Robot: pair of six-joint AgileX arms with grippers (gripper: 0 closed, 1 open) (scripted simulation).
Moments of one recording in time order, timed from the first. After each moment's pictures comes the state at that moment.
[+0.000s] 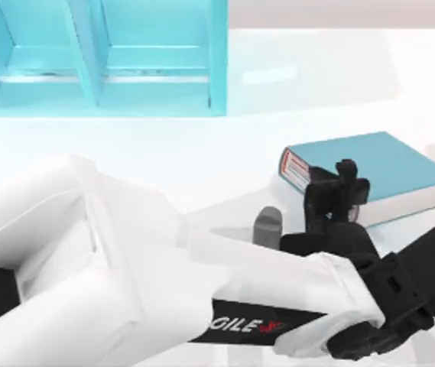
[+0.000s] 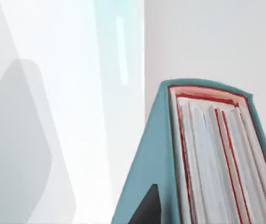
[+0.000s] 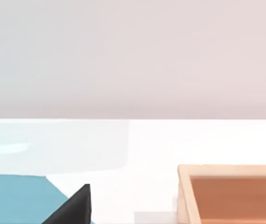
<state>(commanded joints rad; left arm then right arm) -1.23 2.12 1.32 -0.05 -1.22 -2.34 0.00 0.00 0.00 0.00 0.00 0.00</state>
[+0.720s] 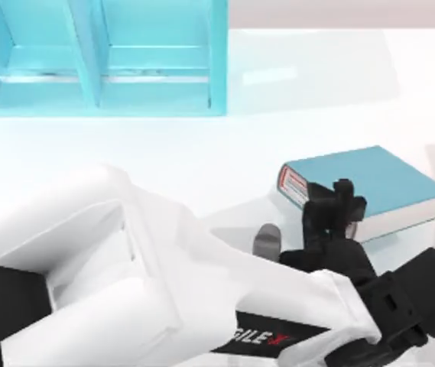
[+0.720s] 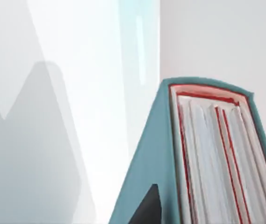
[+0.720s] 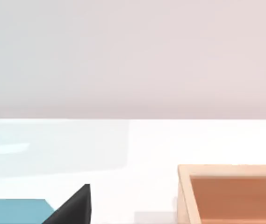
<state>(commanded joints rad) -1.24 2.17 1.29 0.00 -1.23 -2.36 0.00 0.00 0.00 0.00 0.00 0.00</state>
